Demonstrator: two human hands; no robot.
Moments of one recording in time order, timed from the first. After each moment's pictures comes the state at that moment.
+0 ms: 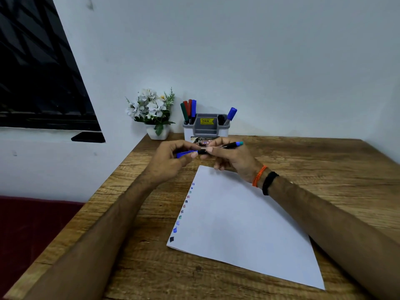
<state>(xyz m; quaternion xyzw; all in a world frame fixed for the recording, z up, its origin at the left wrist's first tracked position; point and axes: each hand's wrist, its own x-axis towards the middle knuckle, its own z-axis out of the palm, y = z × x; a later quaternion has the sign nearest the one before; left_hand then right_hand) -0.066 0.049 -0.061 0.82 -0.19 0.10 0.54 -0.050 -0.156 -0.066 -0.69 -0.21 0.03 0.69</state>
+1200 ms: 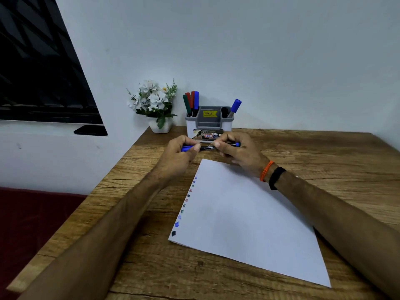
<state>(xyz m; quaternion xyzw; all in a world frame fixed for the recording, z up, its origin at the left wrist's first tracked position) -0.072 0.028 -0.068 0.80 -0.08 0.09 0.59 -0.042 -0.162 -0.074 -0.76 -0.26 -0.06 0.59</state>
